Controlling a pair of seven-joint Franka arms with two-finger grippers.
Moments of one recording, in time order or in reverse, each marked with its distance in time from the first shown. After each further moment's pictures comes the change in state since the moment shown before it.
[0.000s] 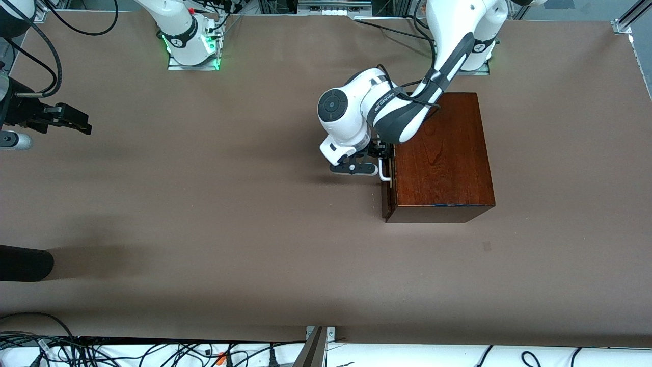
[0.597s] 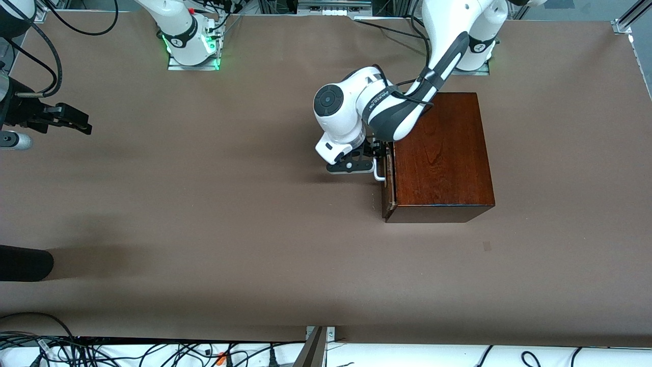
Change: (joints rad) left arm -0.023 0.004 0.002 -0.002 0.016 0.059 -0.108; right arm 0.000 0.000 0.001 0.000 0.000 0.000 0.000
